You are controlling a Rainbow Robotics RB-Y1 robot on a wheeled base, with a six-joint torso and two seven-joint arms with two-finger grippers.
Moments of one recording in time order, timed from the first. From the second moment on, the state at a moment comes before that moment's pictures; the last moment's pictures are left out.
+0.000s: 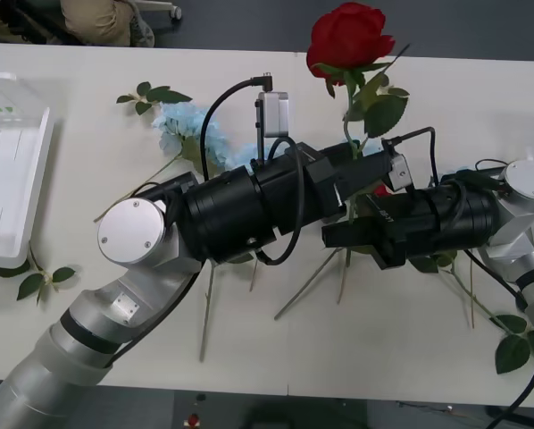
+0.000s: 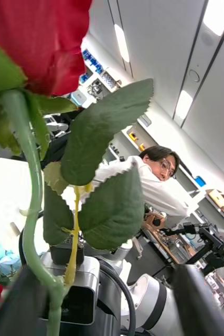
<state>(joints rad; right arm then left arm) -0.42 -0.42 0.06 -1.23 -1.96 1.65 2.68 -0.30 0.27 -0.48 -1.82 1.88 0.56 -2.35</state>
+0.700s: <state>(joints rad) -0.42 -0.51 -0.27 -1.23 -1.64 1.78 2.68 -0.31 0.30 -0.48 -1.81 1.96 0.56 -2.35</state>
